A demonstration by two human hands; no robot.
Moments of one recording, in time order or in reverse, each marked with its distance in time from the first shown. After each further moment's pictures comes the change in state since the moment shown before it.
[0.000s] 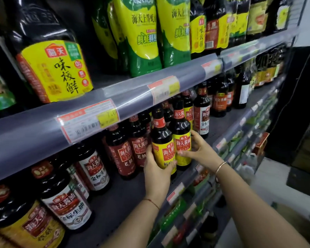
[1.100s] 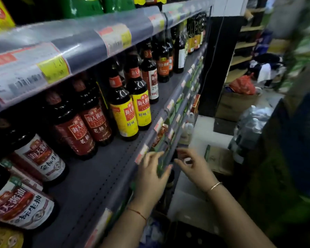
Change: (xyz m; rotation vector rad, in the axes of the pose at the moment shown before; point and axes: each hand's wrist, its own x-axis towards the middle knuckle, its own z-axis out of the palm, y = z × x) left_hand -0.094 -0.045 0.000 0.203 -0.565 0.300; right_hand -0.186 0.034 0.042 -0.431 0.459 0.228
